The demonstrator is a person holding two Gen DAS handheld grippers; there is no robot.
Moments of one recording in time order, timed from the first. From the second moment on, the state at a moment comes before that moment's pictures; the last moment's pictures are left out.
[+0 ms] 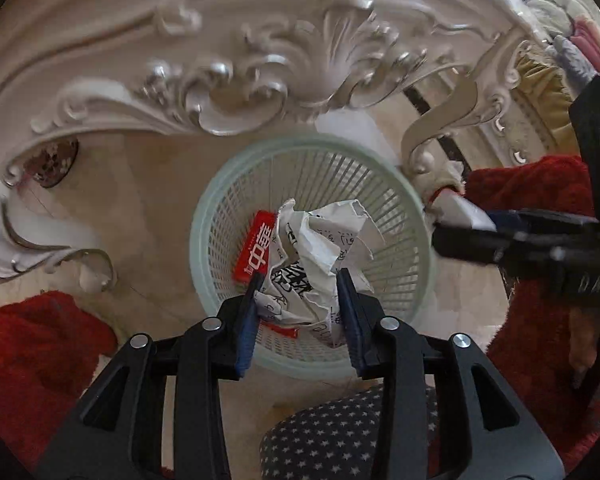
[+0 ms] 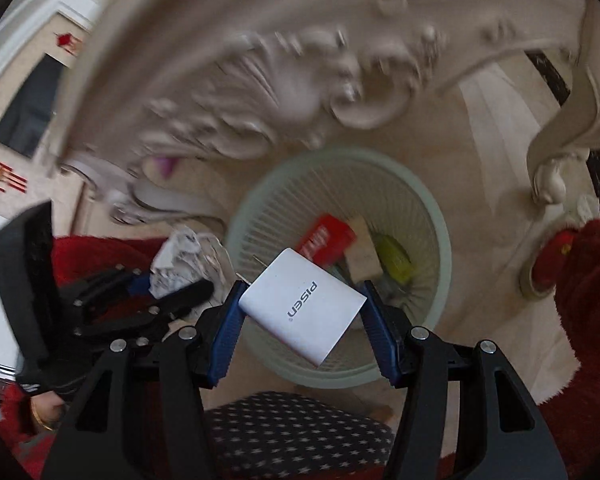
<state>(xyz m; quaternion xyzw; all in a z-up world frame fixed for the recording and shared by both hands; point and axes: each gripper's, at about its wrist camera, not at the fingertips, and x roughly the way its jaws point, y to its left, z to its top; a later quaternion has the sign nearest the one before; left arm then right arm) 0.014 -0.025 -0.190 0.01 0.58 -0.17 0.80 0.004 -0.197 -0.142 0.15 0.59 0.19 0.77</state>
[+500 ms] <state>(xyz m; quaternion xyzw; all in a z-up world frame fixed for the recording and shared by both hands) 0.028 -0.022 -0.206 0.03 0.56 -0.12 0.82 0.016 -0.213 -0.172 0.13 0.59 0.11 0.79</state>
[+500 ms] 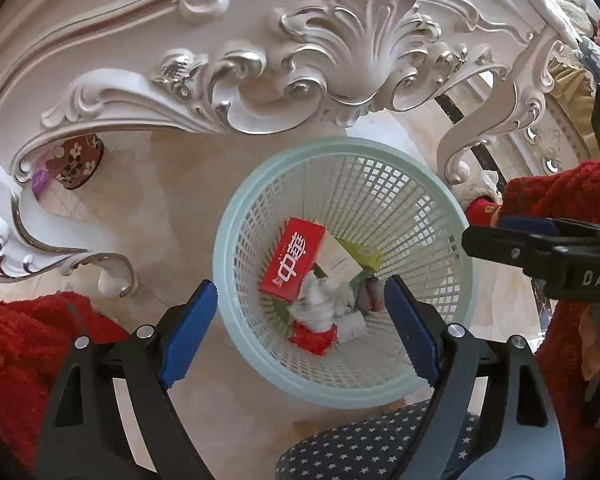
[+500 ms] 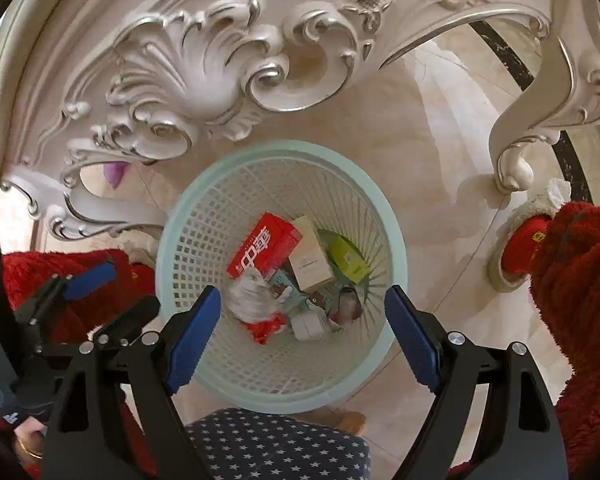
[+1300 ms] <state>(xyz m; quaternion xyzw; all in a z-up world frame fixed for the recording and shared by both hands) 0.078 0.042 -0.006 -0.04 0.41 -0.13 0.90 0.063 -0.238 0.033 0.12 0.35 0.15 0.92</state>
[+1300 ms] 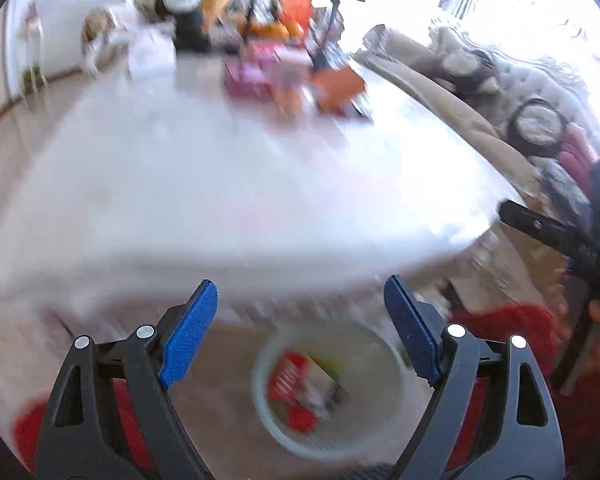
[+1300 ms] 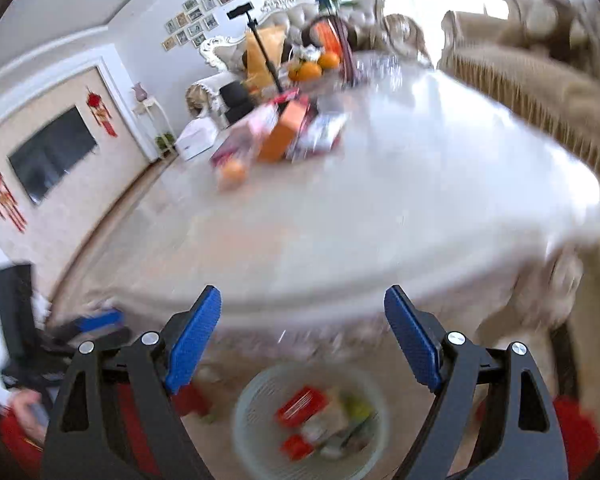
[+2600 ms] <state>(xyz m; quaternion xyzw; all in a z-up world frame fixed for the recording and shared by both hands) 0.416 0.040 -0.015 -0.10 0.47 -0.06 0.87 0.325 -0.243 0.030 0.11 0.39 0.09 0.91</state>
